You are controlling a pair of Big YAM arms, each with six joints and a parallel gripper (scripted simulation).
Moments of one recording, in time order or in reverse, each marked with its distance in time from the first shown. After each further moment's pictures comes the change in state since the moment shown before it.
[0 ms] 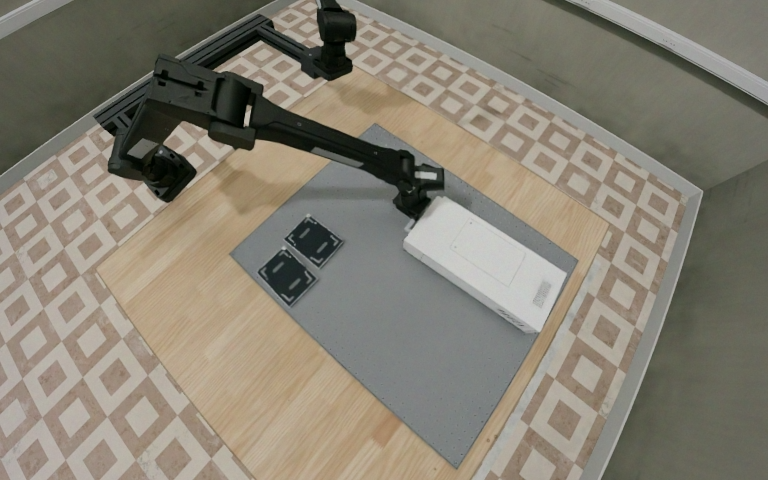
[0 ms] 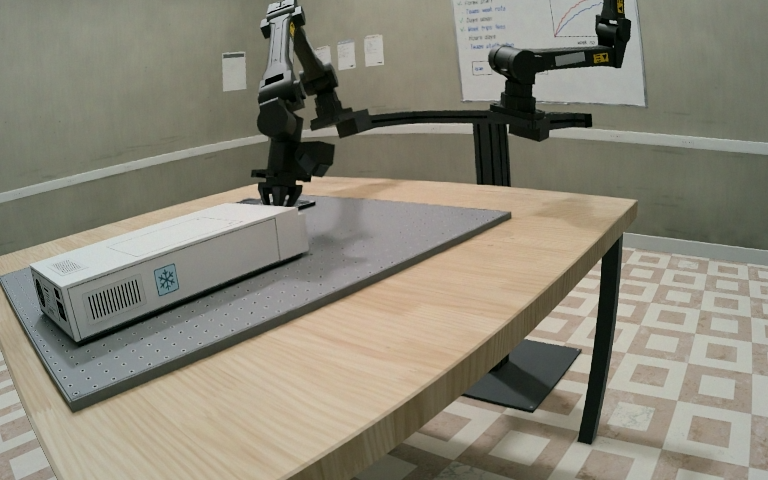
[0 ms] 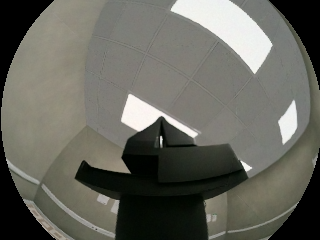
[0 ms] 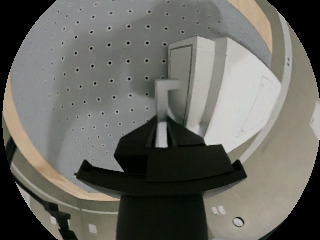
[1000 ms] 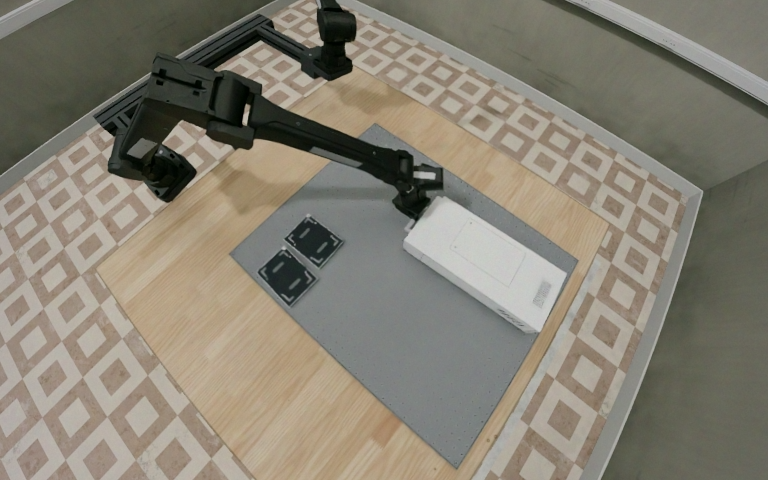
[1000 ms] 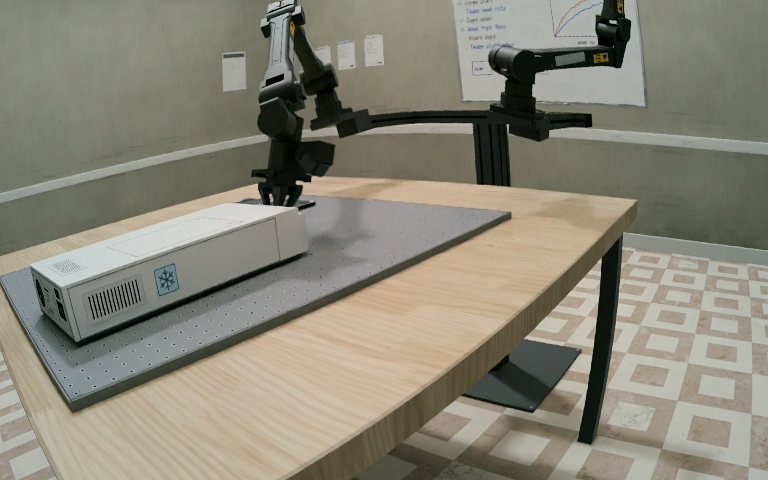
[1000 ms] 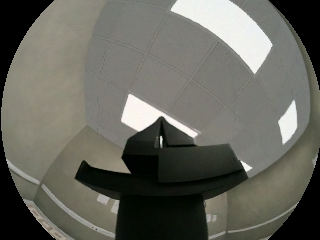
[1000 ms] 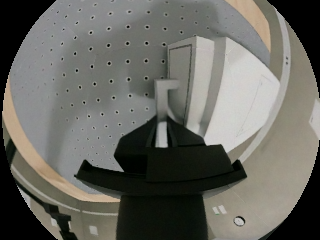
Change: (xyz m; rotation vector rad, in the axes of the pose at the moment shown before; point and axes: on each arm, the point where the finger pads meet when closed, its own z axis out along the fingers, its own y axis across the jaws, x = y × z) left arm 0.000 0.000 0.000 0.000 0.000 0.000; right arm 0.000 0.000 0.000 0.013 -0.007 0.005
